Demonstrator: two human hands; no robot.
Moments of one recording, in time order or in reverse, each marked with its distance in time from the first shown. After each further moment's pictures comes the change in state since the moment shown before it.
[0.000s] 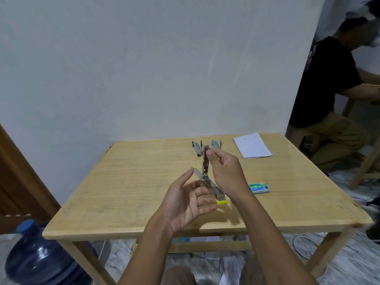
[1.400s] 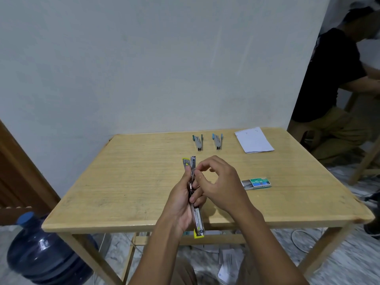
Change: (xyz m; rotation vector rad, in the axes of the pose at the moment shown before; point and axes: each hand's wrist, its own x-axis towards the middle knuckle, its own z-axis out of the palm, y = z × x) left_hand 0.011 -0.020 -0.001 -0.219 0.169 0.272; right_hand -0.029 0.028 0.007 -0.320 -0.050 -0.321
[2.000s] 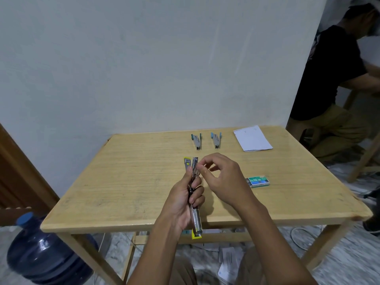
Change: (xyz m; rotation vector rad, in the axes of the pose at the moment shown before) left_hand 0.004 -0.002 -0.005 0.081 -0.046 0.010; right_hand 0.009 0.006 -0.012 0.041 -0.039 0.030
